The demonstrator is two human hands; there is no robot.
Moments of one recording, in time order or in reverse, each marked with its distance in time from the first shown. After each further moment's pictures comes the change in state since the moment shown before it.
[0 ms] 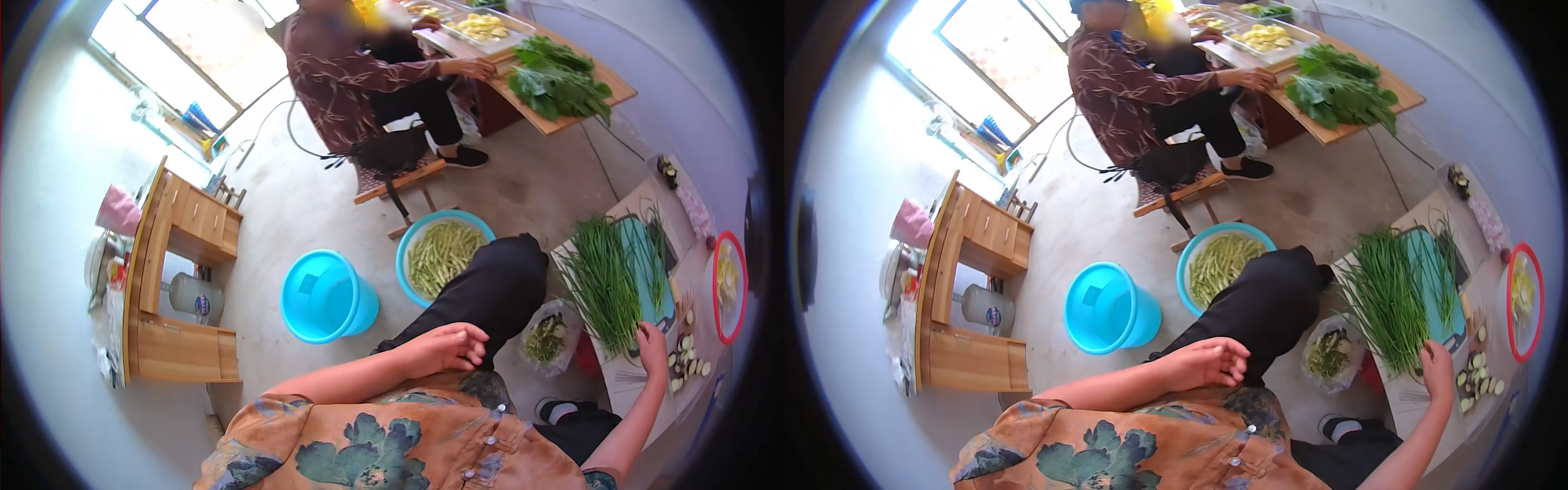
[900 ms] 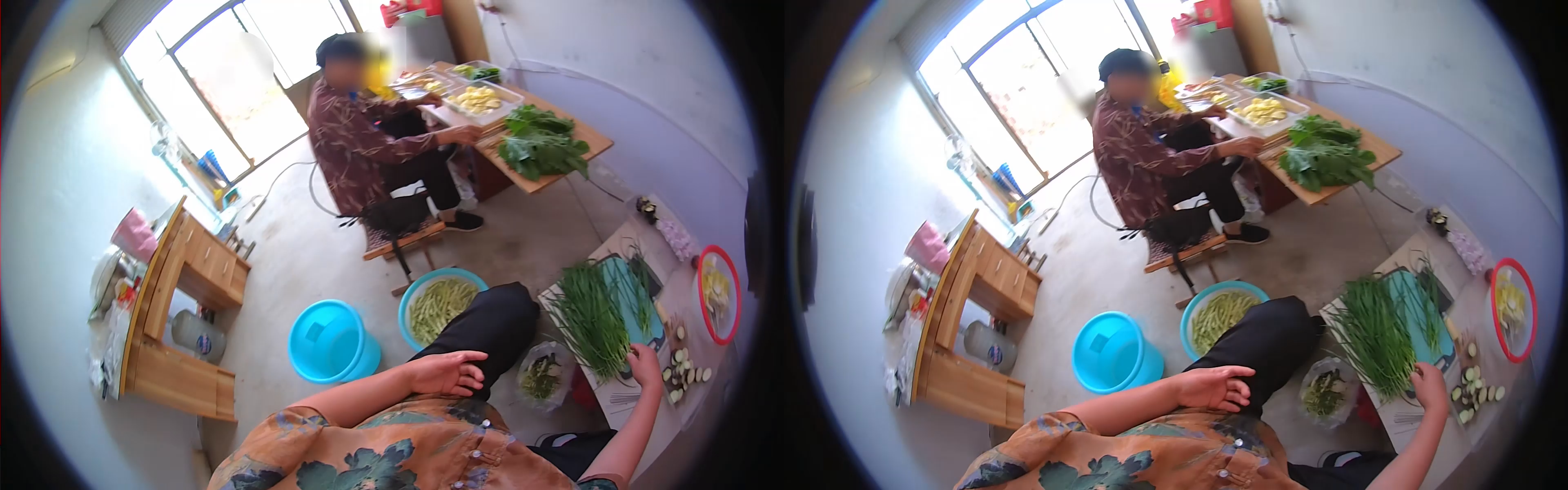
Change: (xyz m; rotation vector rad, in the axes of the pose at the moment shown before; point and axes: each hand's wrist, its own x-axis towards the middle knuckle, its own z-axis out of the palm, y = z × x) left_hand 0.012 -0.004 -0.023 -0.143 -0.258 -0.156; right_hand -0.010 0.019 -0.006 -0.020 0.134 -0.077
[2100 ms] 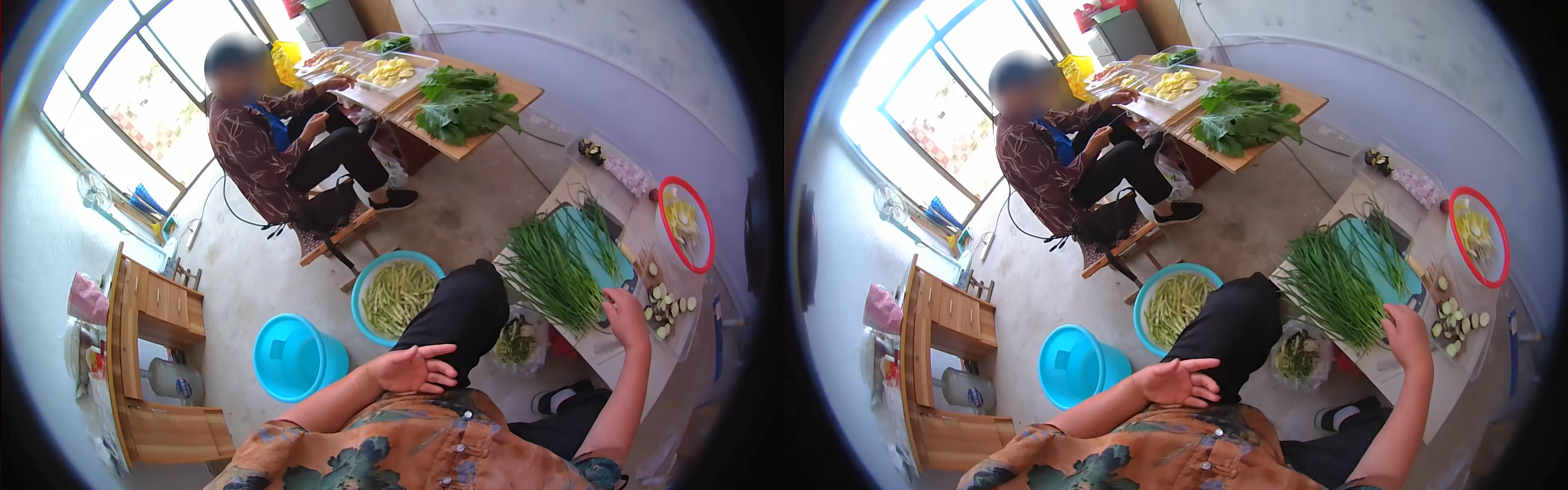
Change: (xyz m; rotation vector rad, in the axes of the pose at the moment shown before) left_hand 0.016 0.017 -0.001 -0.142 -0.216 -0.138; right_hand -0.028 -0.101 -0.033 -0.069 0.109 -0.086
